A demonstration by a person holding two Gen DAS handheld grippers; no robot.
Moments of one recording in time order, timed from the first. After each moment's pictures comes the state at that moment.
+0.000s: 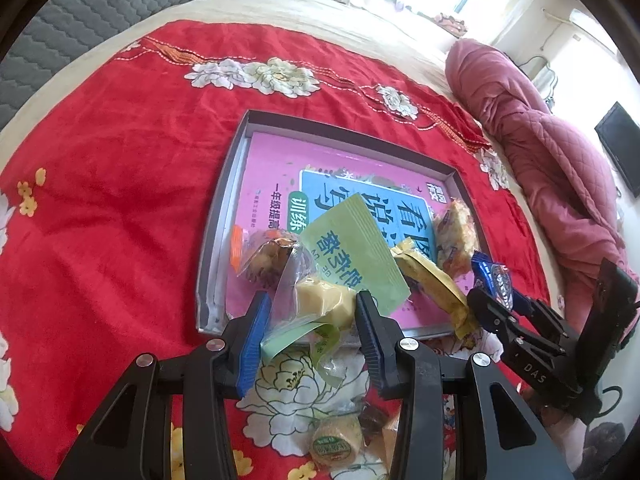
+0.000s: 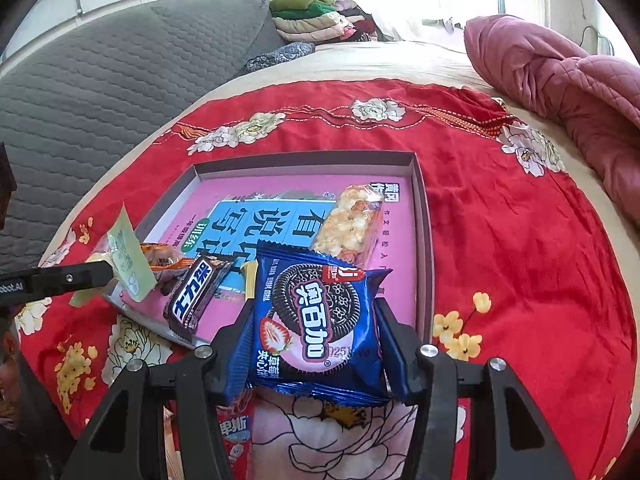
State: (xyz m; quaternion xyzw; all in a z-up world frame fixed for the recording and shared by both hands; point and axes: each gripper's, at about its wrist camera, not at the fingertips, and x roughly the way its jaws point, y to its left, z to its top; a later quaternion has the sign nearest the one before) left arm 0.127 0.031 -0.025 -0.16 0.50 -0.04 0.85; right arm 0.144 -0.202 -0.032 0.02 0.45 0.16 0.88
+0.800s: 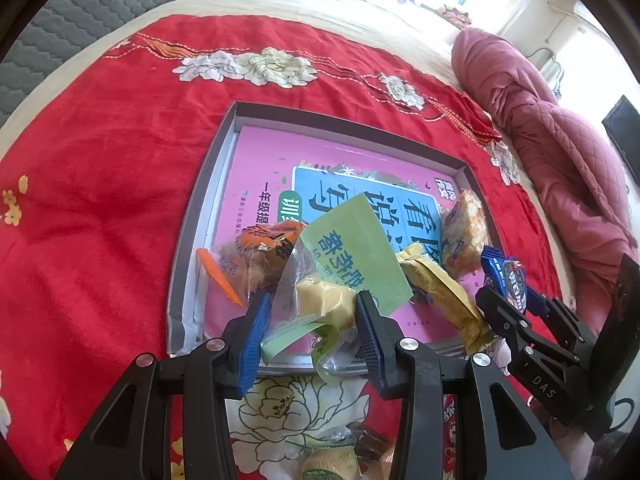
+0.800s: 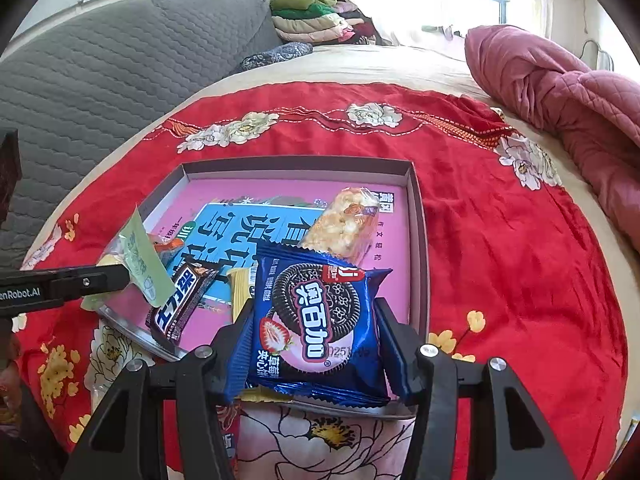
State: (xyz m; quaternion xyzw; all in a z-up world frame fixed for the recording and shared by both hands) left arm 0.148 0.016 -0.040 -0.15 0.51 -0.04 0.84; right arm 0.153 -0.197 -0.034 -0.01 0.45 0.15 0.88
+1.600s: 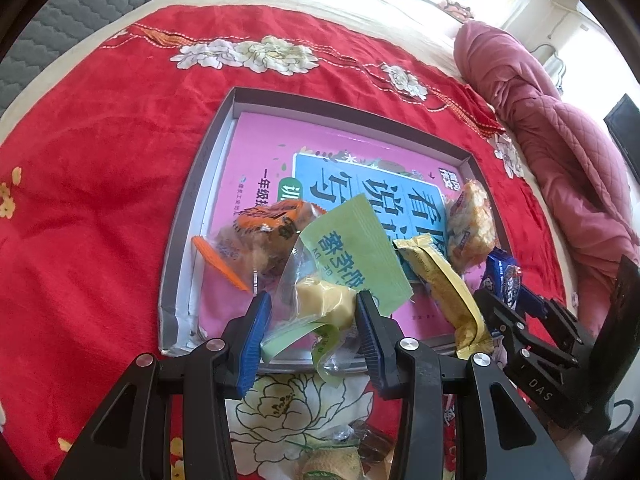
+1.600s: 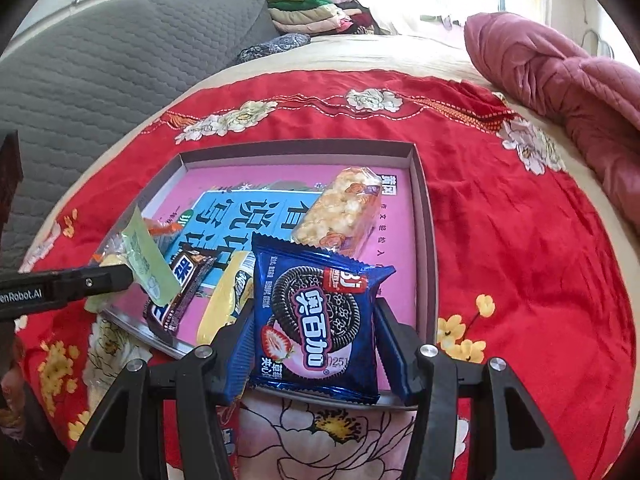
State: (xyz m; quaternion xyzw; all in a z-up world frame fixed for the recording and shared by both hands) left arm 0.150 0.014 -0.051 -0.15 0.53 -0.04 0.84; right arm 0.153 -0.195 -0.045 -0.01 0.47 0.14 0.87
